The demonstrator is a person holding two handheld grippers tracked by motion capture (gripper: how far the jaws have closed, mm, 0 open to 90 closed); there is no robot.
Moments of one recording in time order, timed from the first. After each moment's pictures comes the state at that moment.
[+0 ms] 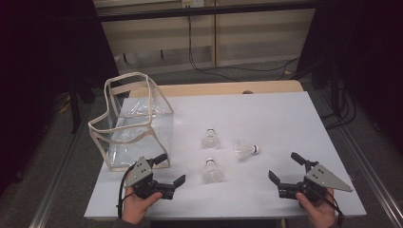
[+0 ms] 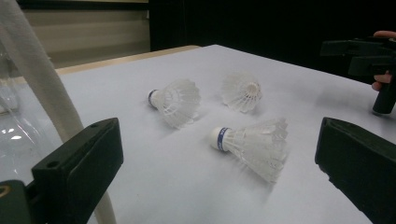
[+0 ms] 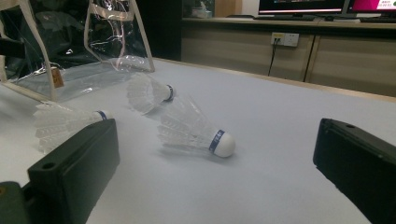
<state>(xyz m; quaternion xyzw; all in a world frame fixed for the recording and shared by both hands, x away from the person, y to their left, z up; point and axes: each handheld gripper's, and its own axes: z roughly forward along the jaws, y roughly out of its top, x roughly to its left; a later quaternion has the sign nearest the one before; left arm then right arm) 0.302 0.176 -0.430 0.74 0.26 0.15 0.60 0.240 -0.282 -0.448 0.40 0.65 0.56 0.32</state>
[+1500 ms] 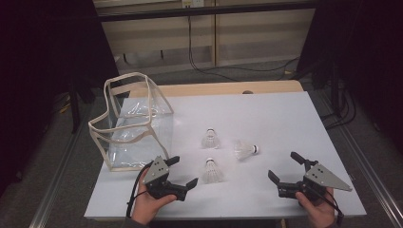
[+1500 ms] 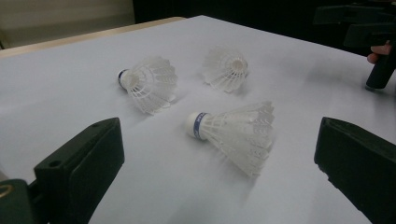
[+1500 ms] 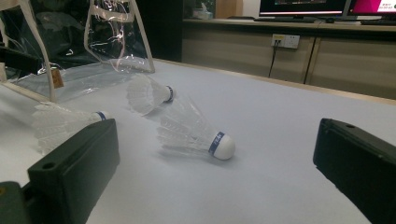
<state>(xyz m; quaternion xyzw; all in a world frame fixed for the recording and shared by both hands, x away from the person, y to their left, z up) 0.303 0.142 -0.433 0.78 0.25 0.13 0.56 0.242 -0.281 -0.448 0.39 0.65 0.56 0.32</state>
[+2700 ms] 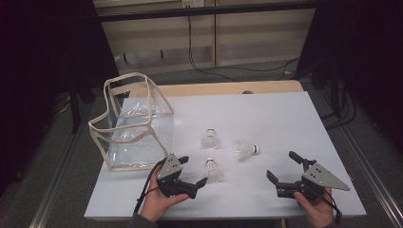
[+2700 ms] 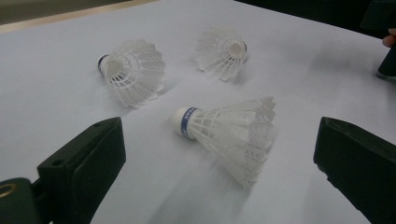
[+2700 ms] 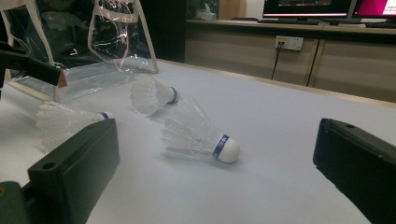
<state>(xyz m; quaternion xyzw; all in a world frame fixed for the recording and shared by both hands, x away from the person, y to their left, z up) 0.311 0.114 -0.437 0.81 0.26 0.11 0.52 0.243 -0.278 -0.448 0.38 0.66 0.56 0.32</state>
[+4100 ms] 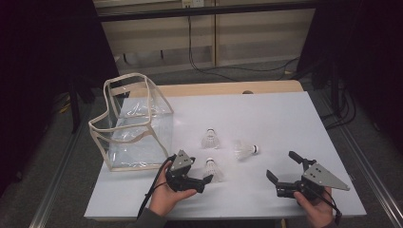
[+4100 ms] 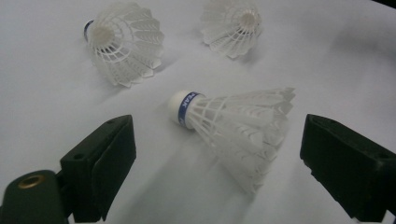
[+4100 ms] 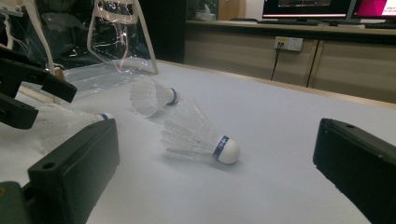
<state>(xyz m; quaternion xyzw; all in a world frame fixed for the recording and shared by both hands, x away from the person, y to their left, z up) 0.322 0.093 -0.440 0.83 0.29 0.09 0.46 0.244 -0.277 -0.448 0.38 0.66 0.56 0.33</state>
